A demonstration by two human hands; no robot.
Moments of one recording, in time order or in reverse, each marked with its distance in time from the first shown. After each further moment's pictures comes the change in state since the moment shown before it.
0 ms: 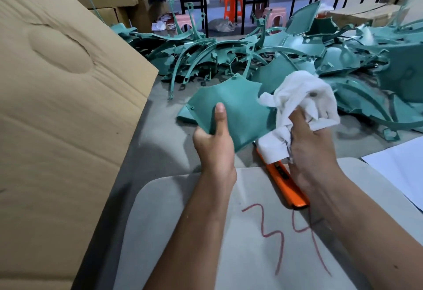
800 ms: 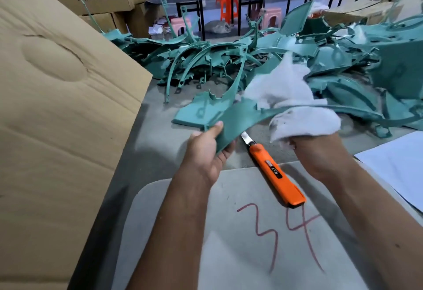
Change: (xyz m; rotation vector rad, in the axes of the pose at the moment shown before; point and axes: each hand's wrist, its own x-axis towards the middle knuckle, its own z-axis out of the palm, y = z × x) left_hand 0.003 0.024 -0.015 -0.103 -0.244 -0.439; right_hand 0.021 -0.014 -0.041 -0.392 -0.373 -0.101
